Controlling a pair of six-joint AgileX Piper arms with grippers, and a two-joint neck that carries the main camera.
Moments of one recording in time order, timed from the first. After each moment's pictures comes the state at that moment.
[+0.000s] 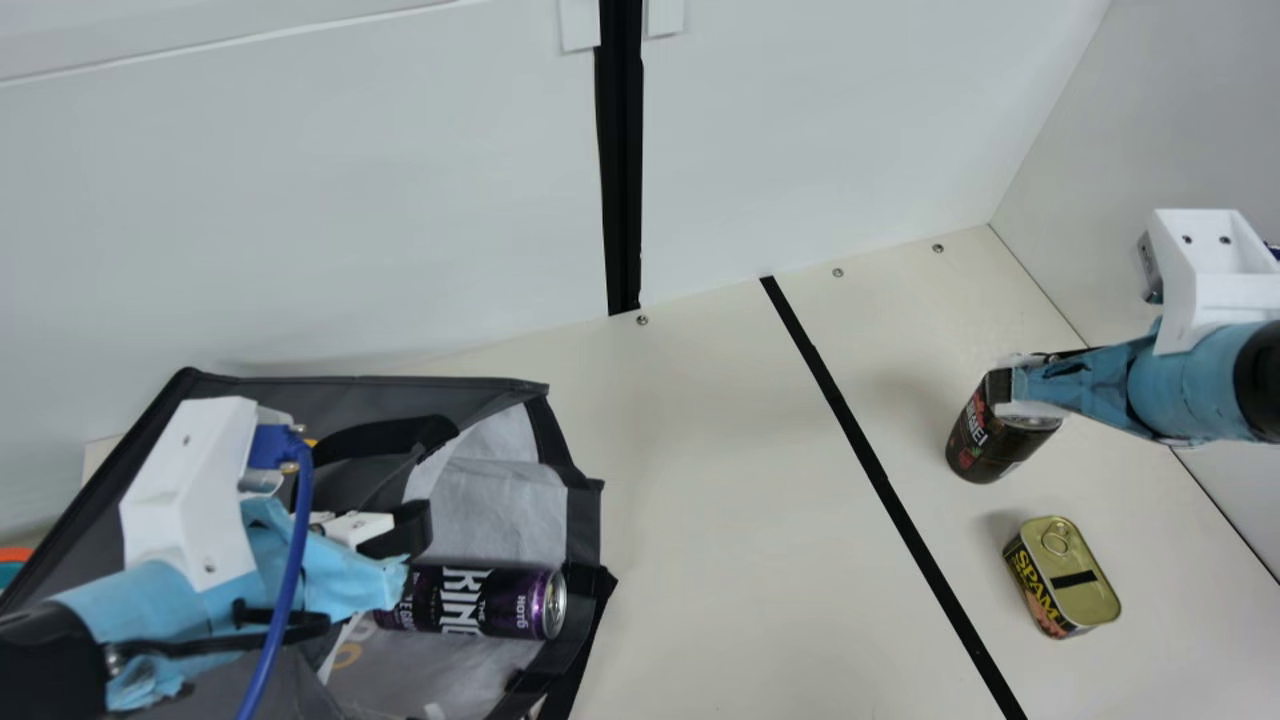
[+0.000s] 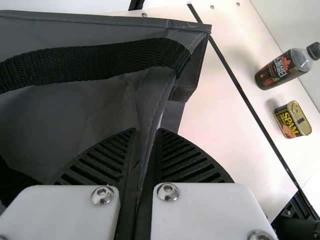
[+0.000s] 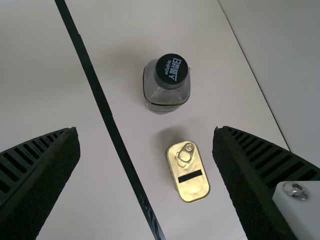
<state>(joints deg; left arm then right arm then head) -27.6 82.3 -75.4 -29.4 47.0 7.4 -29.3 73.4 -82.8 -0.7 69.8 -6.3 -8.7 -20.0</state>
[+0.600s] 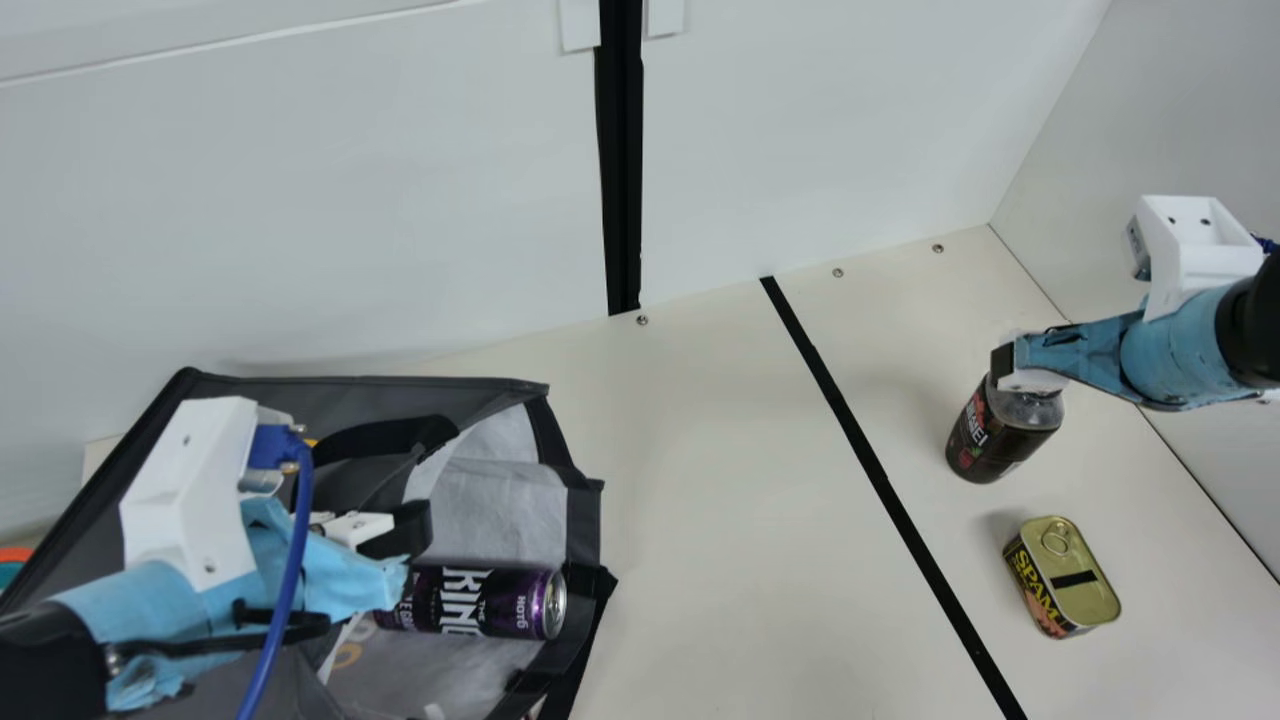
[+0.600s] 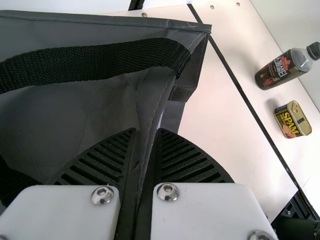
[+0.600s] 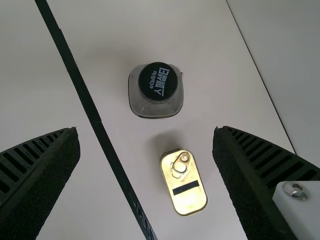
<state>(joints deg) -27.6 82.3 -75.4 -29.4 47.0 7.4 -32.7 82.6 -86.9 0.7 69.5 -8.3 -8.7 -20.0</state>
